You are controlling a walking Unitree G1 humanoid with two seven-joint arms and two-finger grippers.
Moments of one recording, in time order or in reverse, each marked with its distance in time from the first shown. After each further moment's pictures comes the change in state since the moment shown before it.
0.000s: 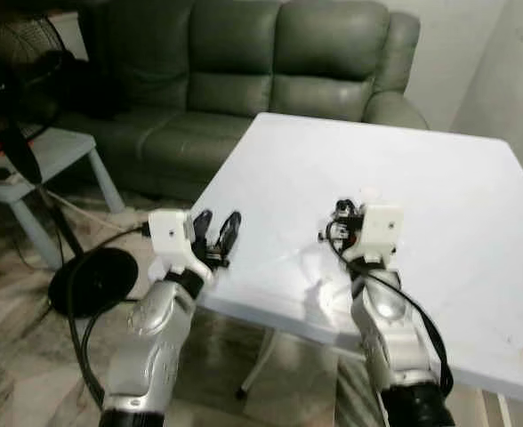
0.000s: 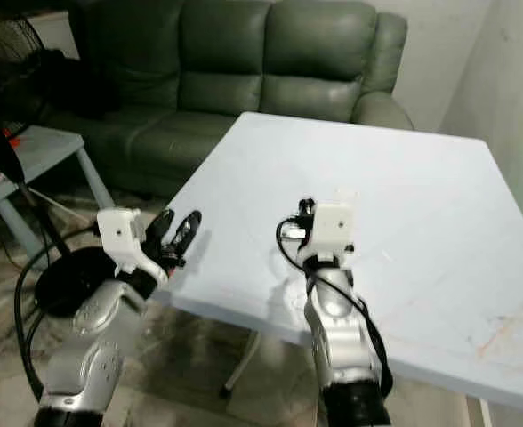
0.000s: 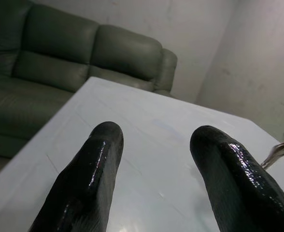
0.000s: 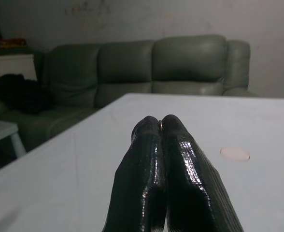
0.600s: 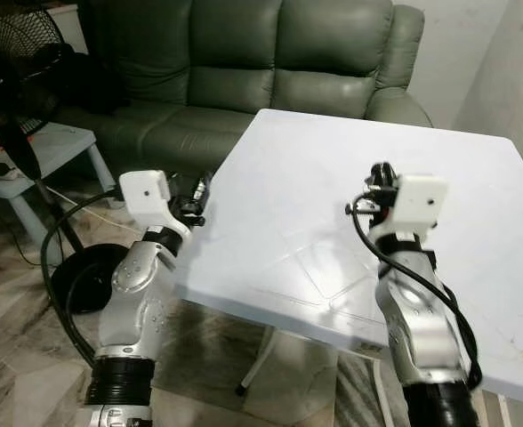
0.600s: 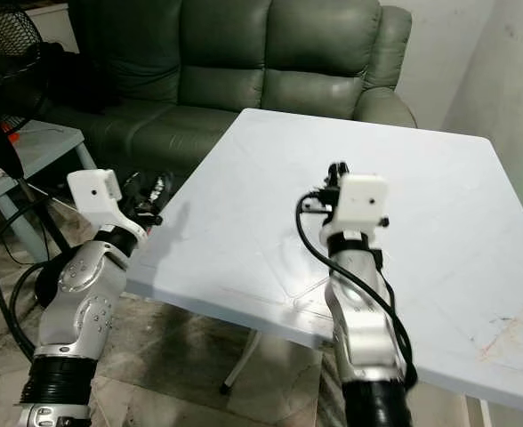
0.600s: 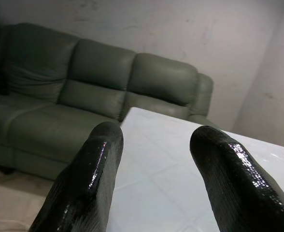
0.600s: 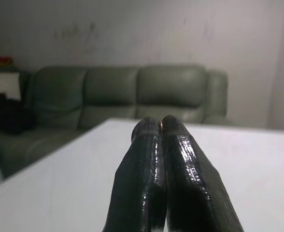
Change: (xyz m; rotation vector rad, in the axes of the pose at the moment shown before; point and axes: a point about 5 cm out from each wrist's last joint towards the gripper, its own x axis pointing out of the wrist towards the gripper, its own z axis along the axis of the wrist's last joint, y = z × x) left arm 0.022 0.035 0.033 0.075 -0.106 0.149; right arm -0.012 -0.022 0.029 -0.046 -0.095 -0.043
